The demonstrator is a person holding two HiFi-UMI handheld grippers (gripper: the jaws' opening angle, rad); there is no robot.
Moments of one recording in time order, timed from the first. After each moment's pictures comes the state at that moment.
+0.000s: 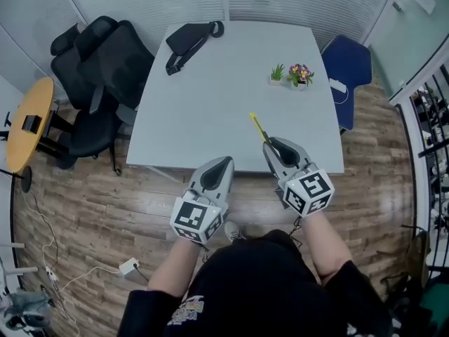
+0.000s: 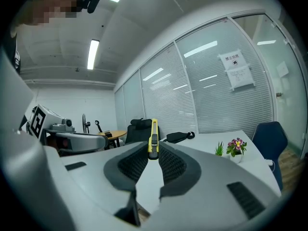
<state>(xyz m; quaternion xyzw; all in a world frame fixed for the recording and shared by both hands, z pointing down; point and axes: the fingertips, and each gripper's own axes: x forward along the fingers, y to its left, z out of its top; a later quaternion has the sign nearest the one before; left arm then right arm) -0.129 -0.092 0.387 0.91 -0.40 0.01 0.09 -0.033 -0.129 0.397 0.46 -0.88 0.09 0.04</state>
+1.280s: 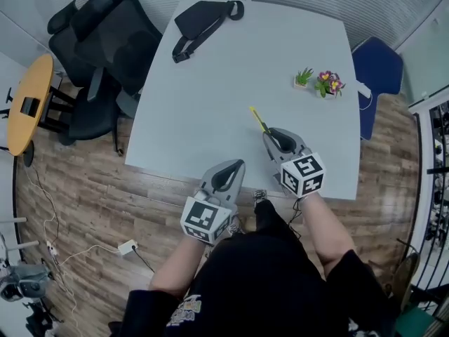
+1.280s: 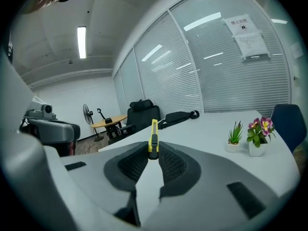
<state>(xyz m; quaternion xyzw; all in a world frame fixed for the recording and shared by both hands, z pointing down) -0.120 -0.199 0.455 0.90 -0.41 0.06 0.15 -0.051 -0.287 0.508 0.41 -0.89 0.17 0.13</state>
